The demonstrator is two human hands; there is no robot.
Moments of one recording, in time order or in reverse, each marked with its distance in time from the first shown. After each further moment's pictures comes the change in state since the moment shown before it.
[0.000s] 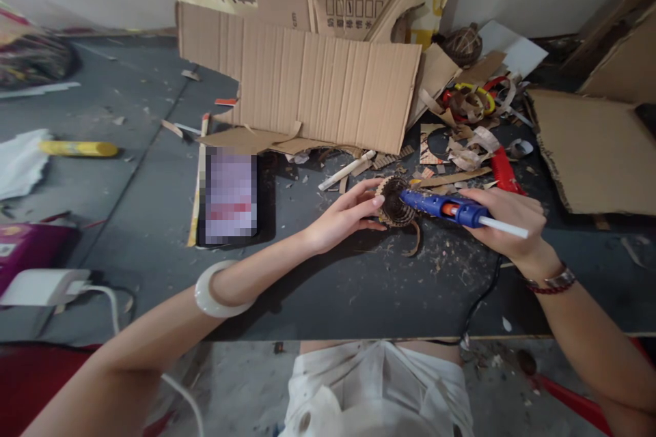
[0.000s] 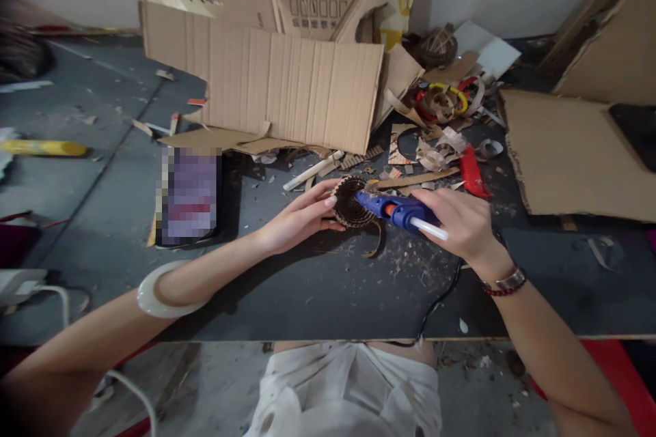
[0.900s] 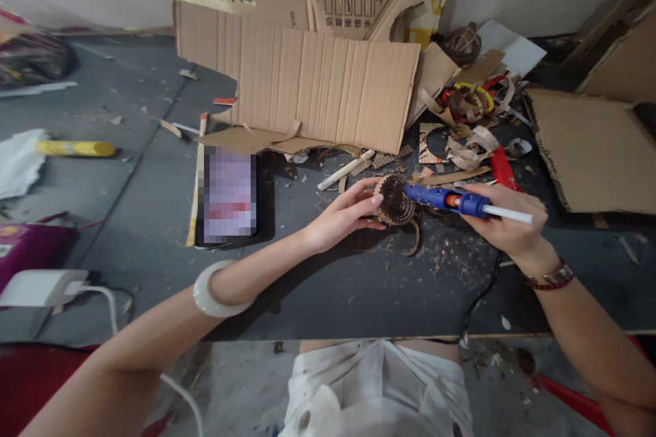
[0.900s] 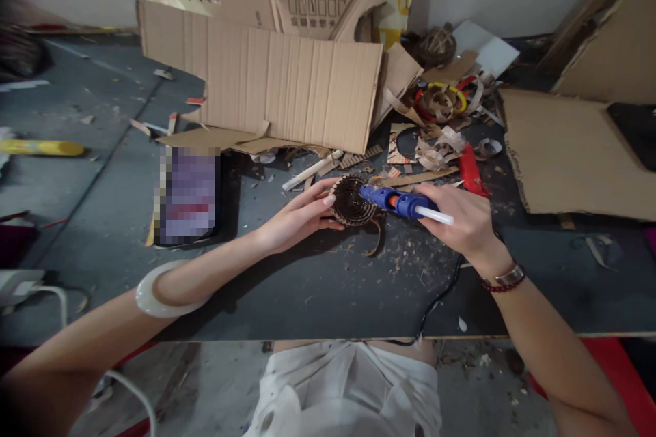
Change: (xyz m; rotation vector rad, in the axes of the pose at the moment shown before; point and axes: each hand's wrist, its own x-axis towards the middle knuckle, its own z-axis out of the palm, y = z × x) left_hand 0.001 -0.001 -0.002 -0.007 -0.012 0.001; right_hand 0.004 -0.001 -0.002 -0.011 0.016 0.035
